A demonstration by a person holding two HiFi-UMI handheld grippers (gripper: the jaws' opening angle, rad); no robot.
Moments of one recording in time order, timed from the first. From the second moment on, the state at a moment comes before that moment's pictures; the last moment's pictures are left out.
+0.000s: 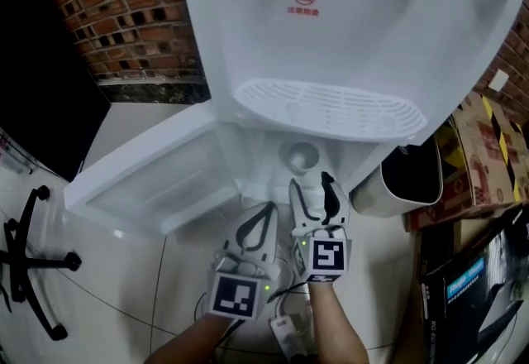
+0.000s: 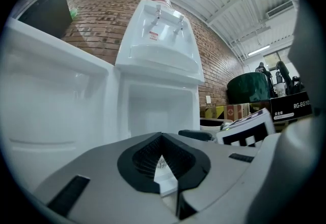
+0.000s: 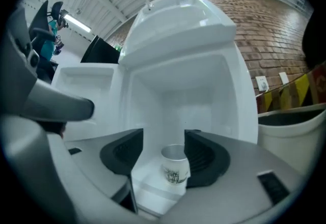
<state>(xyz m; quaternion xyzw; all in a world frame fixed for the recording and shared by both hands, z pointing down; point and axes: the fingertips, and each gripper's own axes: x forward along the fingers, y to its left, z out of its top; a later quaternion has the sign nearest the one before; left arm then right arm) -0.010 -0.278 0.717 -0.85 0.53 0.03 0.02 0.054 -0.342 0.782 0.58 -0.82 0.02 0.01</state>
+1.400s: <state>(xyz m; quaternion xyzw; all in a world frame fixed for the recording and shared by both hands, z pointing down) -0.009 -0.210 0.464 -0.87 0.48 -0.05 0.05 0.024 -0.222 0.473 0.57 -0.82 0.01 0.02</state>
